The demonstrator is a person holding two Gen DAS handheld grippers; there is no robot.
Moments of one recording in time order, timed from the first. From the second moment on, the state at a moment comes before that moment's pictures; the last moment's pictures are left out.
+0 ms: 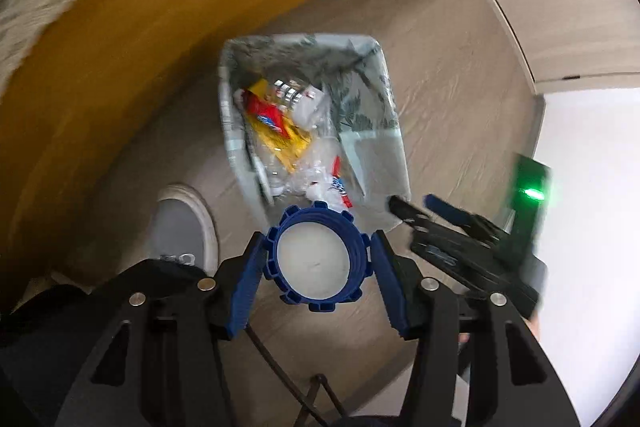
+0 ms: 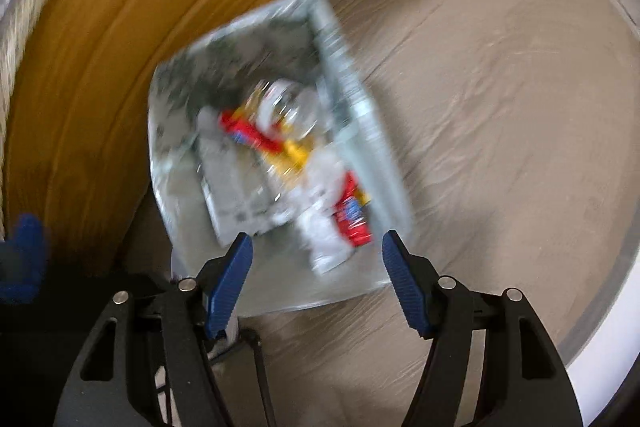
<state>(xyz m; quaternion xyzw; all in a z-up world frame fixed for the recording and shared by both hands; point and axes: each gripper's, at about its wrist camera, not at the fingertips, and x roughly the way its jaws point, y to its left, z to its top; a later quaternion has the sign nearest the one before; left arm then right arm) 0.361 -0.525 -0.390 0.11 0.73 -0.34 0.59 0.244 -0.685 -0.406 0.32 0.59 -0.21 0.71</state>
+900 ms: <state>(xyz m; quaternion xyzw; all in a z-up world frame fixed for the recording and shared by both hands) 0.365 -0.524 -0.383 0.09 0.70 -0.33 0.63 0.252 -0.639 -0.389 0.23 0.64 -0.21 0.70</state>
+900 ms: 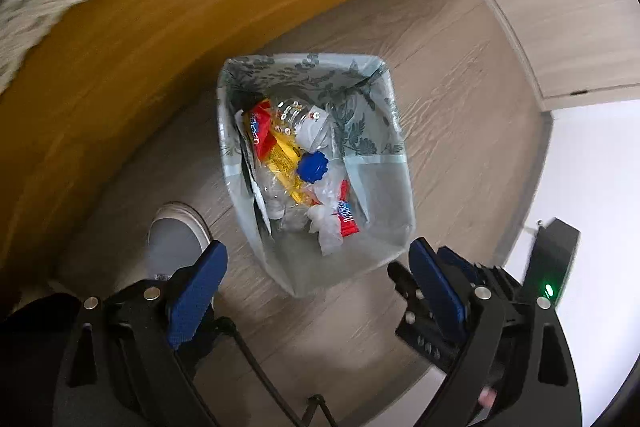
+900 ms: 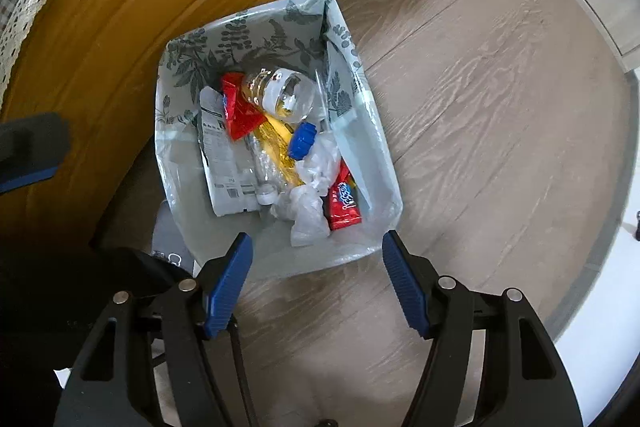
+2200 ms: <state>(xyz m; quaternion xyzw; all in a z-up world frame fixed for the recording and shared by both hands) 0.588 -0.066 -0.132 -0.11 0.41 -0.10 0.90 0.666 -0.323 -0.145 -0.13 0.44 0.06 0.89</state>
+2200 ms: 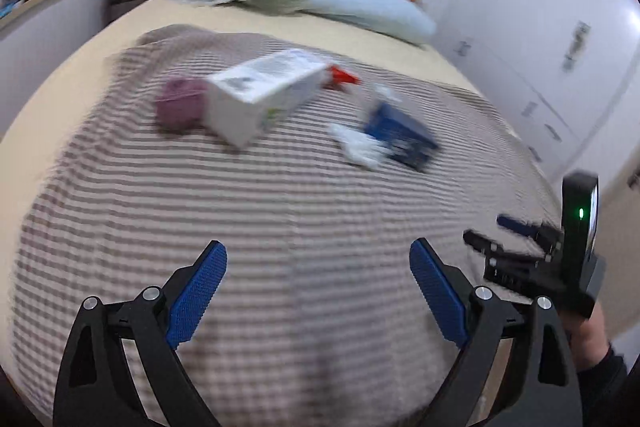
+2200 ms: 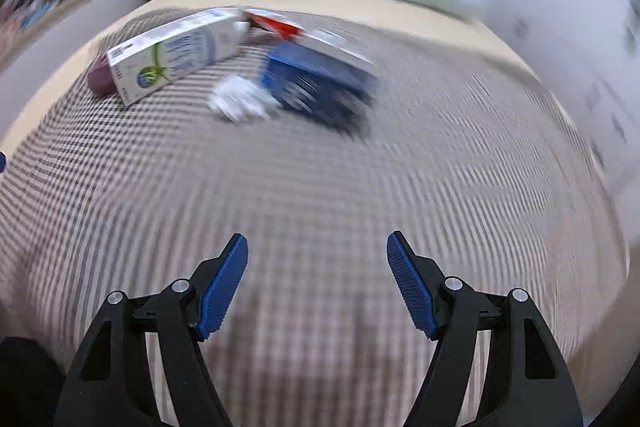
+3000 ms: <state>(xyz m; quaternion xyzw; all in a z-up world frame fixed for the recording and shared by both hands) 0.881 -0.181 -0.115 0.30 0.36 -0.14 0.87 0.766 -0.360 -0.098 -0.09 0.31 0.10 0.94</state>
